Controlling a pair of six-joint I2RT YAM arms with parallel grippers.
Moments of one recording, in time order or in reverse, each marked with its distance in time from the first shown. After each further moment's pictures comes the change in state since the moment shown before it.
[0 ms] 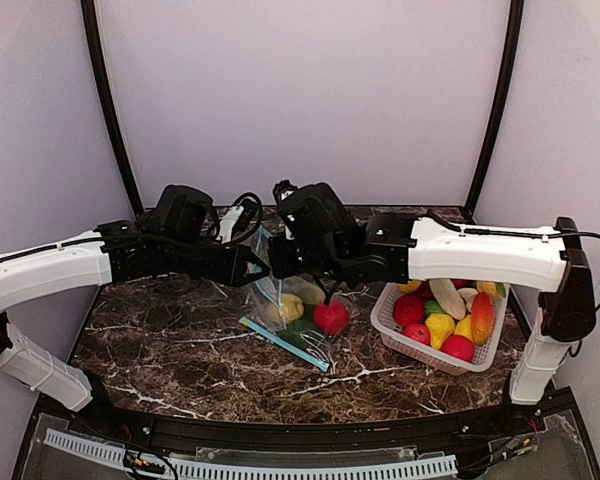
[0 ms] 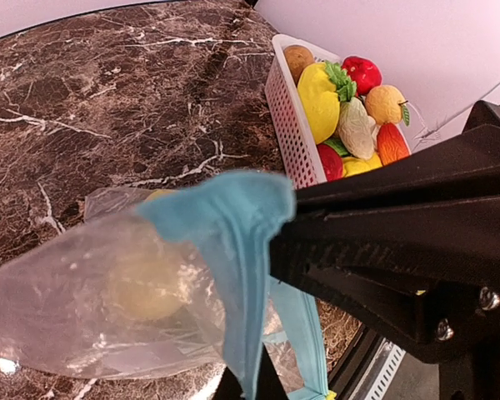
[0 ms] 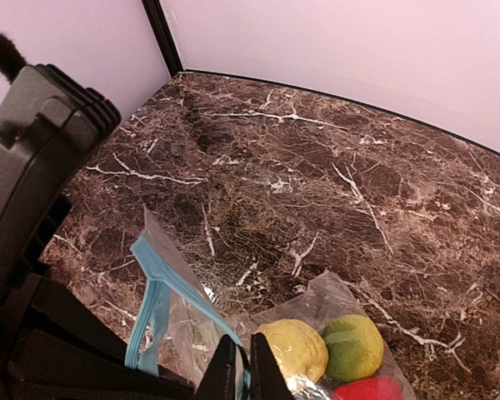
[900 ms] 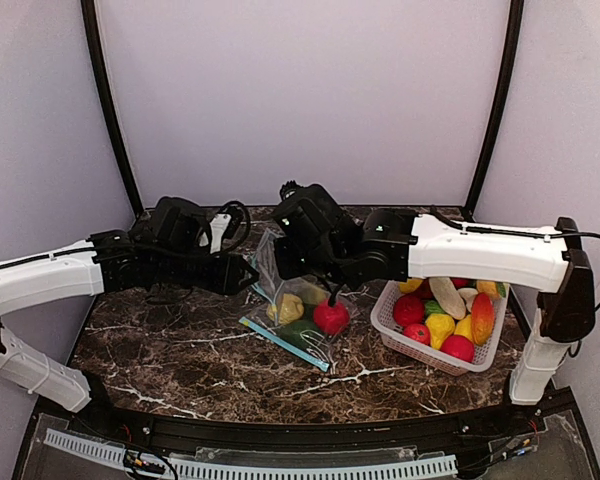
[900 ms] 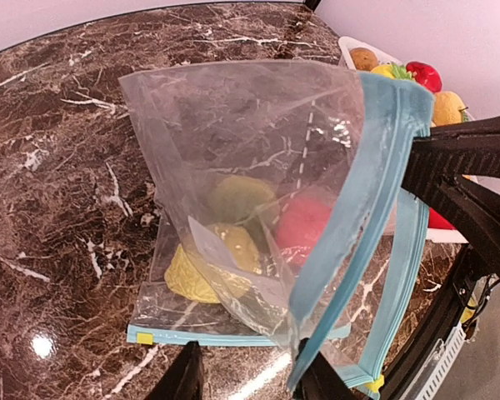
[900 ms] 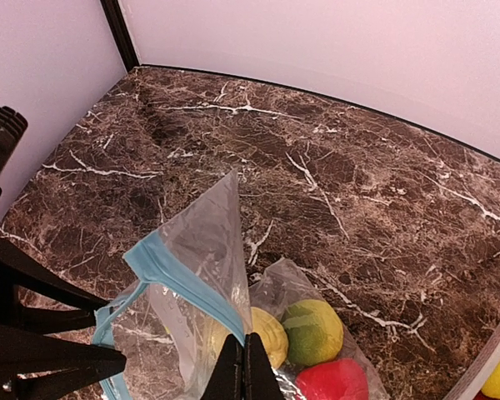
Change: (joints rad) left arm -0.010 -0.061 -0.069 -0.041 -0.214 0.014; right arm 0.011 0.013 0.050 -0.145 0.131 0.029
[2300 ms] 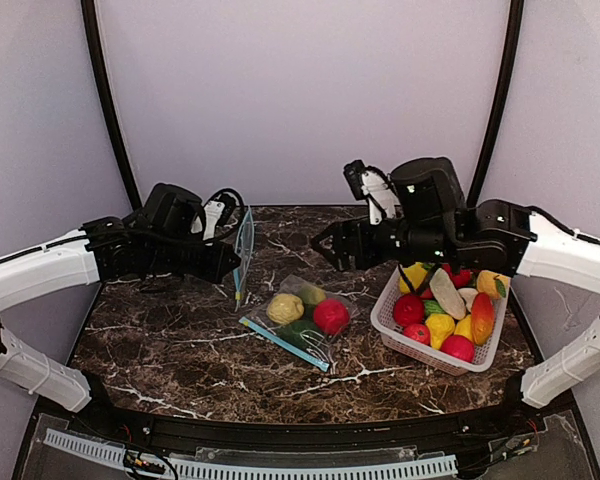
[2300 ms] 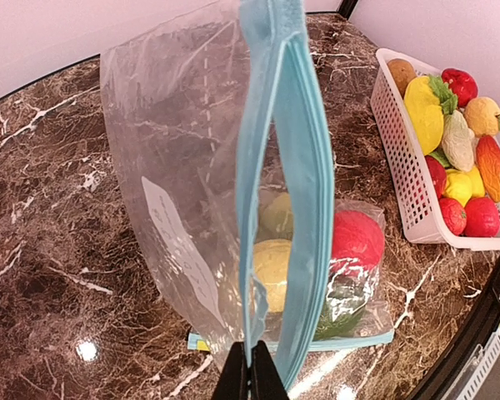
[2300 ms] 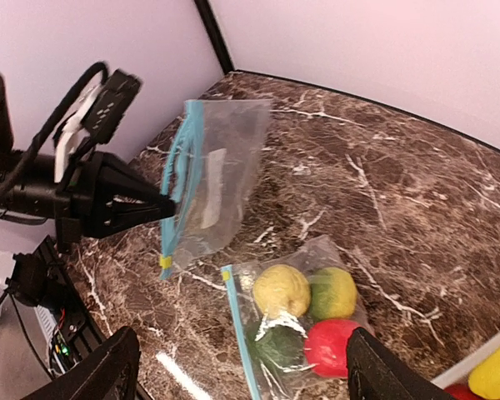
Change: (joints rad) left arm 0.029 0.001 0.072 -0.093 -0.093 0.101; right arm -0.084 -0.415 -0.299 0.068 -0.402 -0.117
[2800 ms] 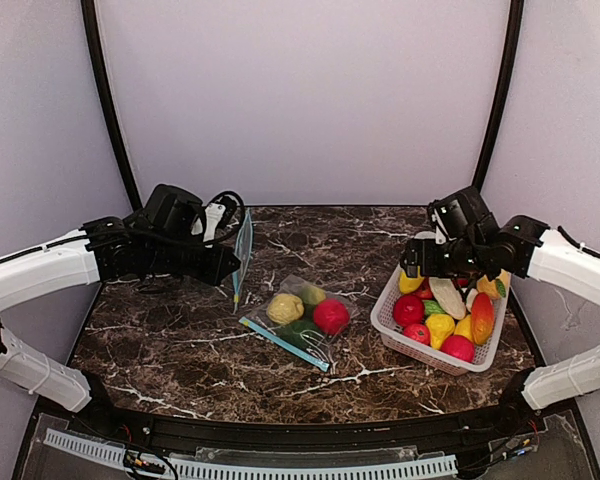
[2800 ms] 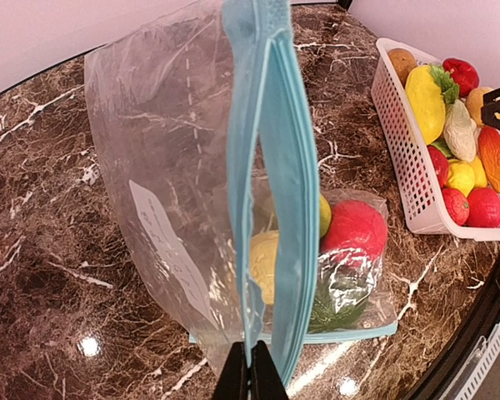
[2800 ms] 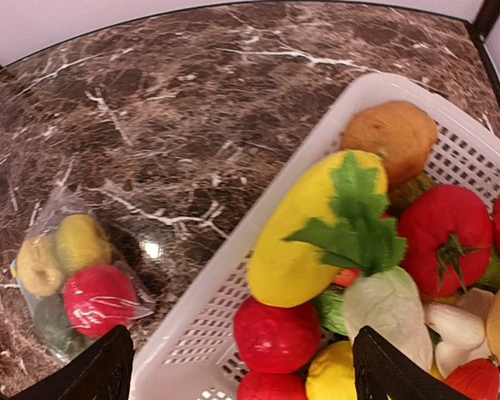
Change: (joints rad) left arm 0.004 0.002 0.000 -0.024 0.010 0.013; right arm -0.405 -0.185 -0.298 -0.214 0.064 0.132
